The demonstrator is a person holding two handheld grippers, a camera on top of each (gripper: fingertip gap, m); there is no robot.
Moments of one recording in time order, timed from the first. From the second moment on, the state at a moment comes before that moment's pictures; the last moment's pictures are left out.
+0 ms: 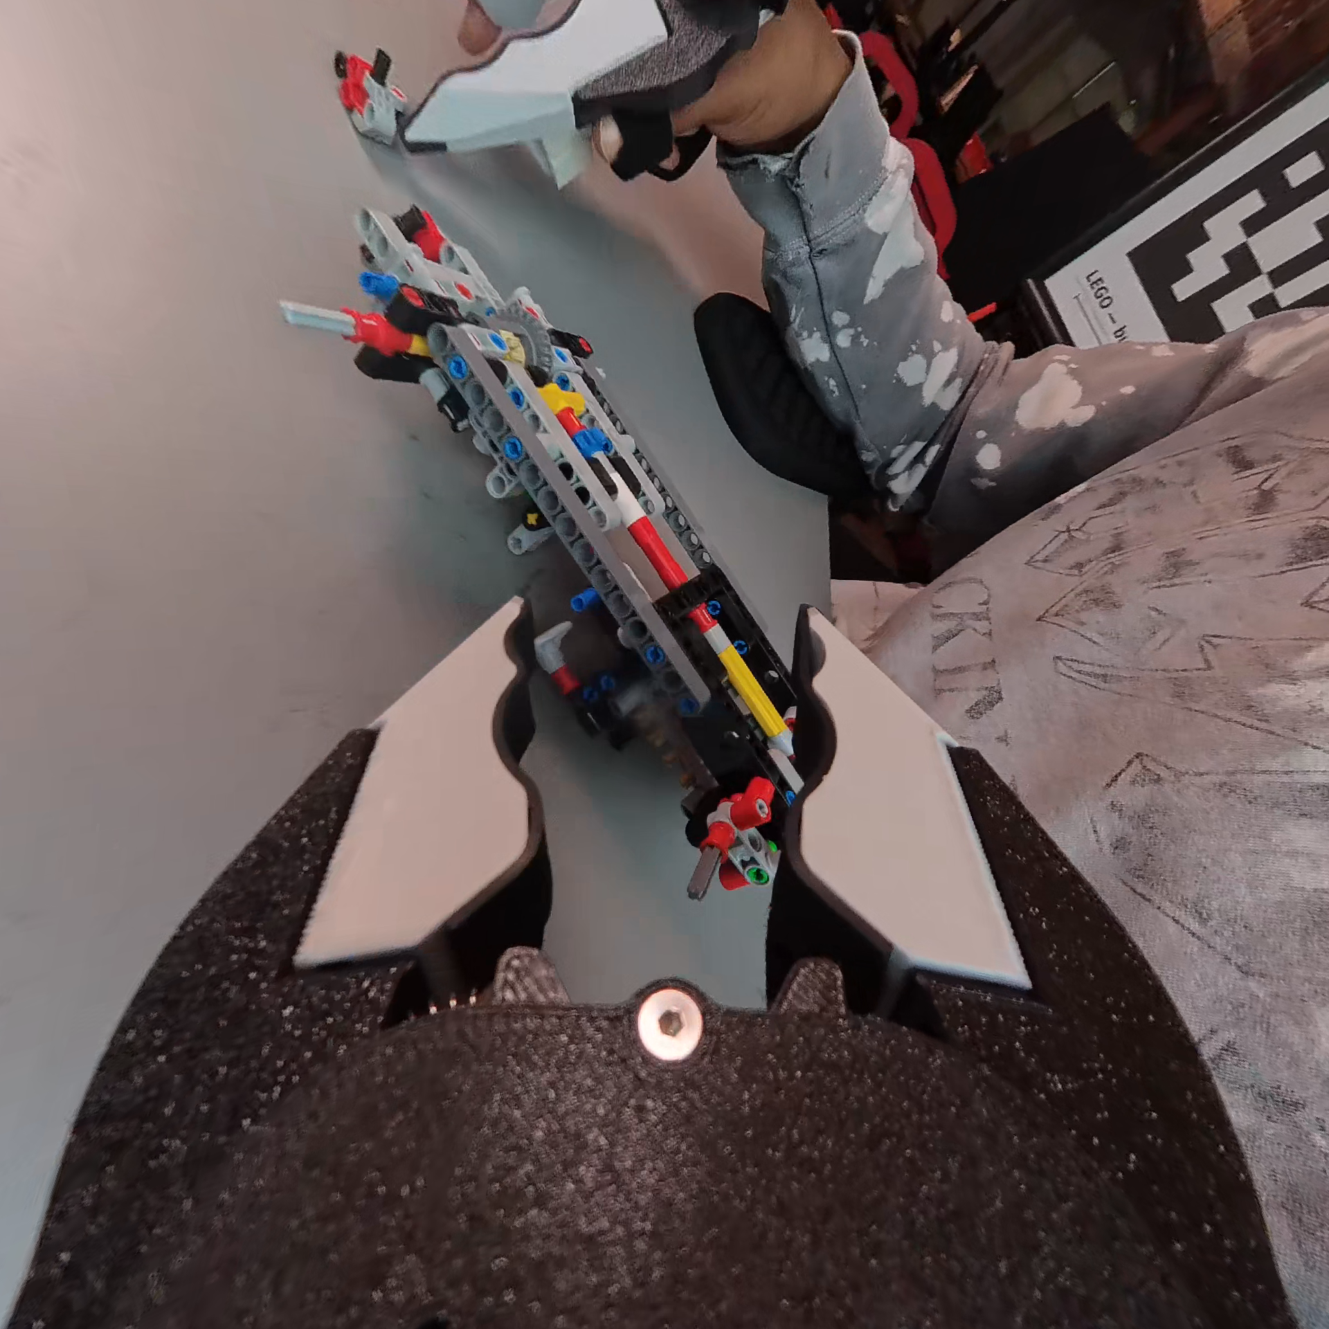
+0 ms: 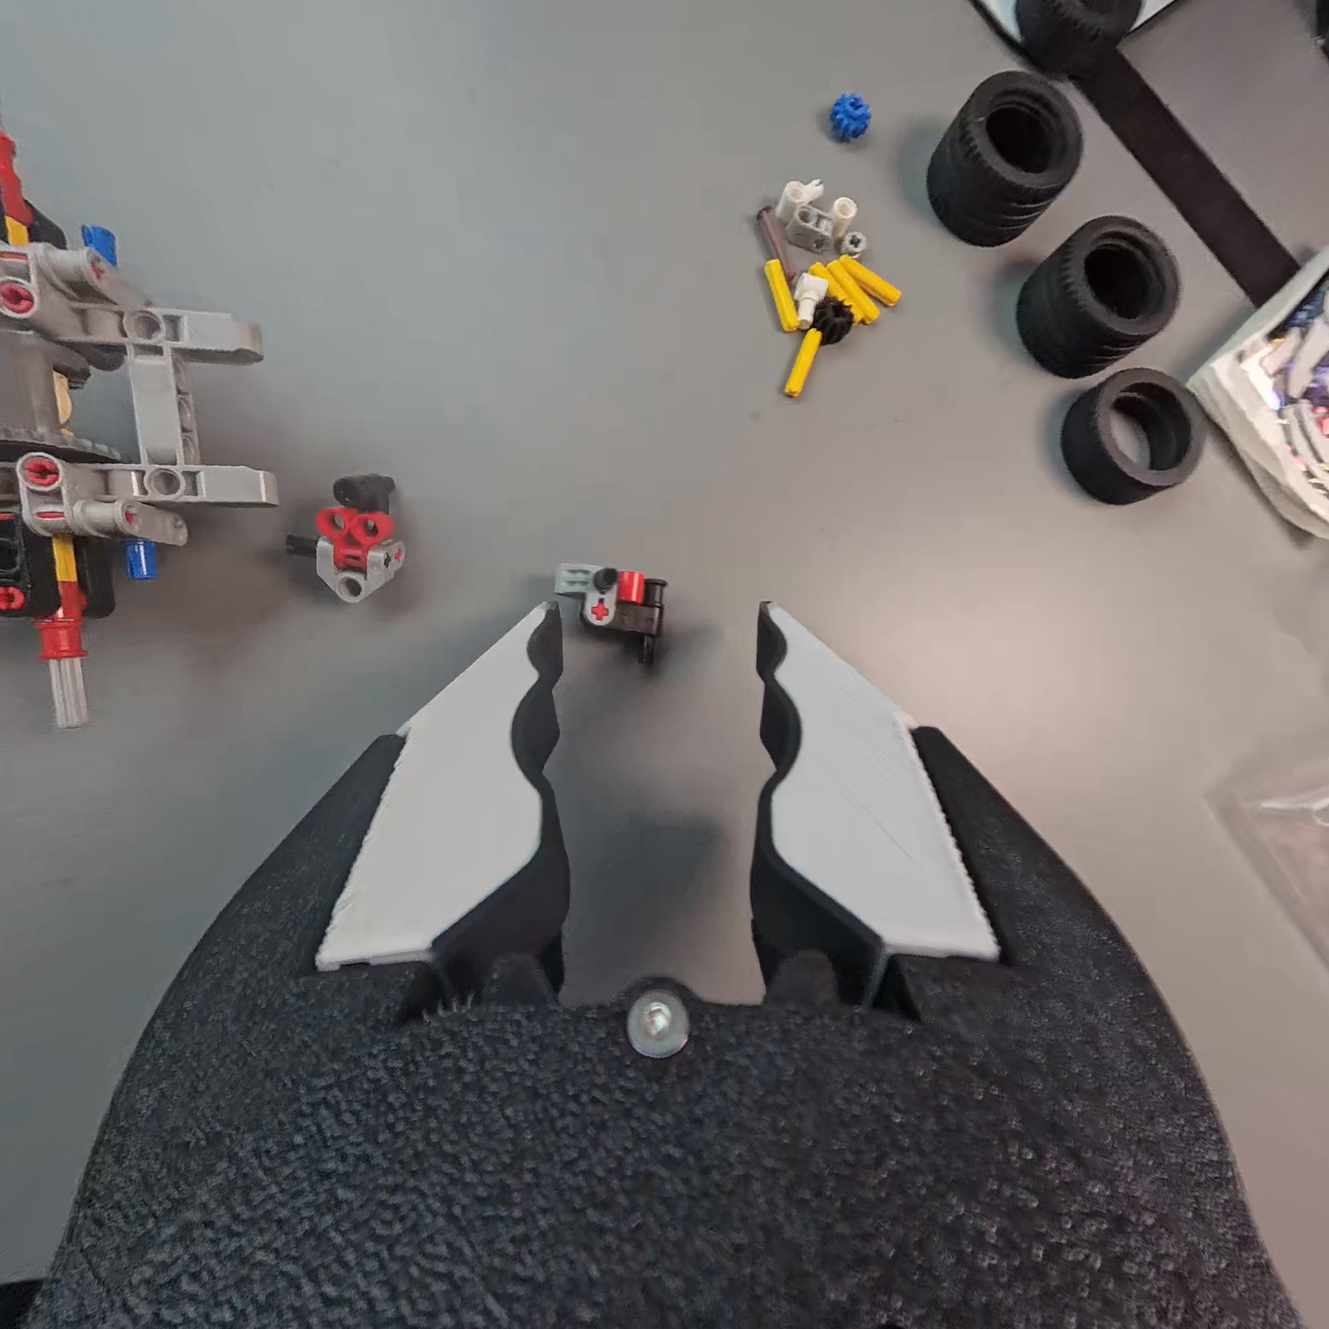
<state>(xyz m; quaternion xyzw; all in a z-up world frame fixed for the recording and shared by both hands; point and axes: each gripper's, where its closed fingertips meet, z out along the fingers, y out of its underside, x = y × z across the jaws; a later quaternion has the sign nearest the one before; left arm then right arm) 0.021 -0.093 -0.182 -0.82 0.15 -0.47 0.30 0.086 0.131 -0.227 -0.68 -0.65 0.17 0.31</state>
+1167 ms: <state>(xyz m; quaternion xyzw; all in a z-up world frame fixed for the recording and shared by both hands) -0.041 -0.063 -0.141 -0.78 0.10 -0.31 0.53 0.216 0.232 -0.221 -0.75 -0.63 0.05 0.22</state>
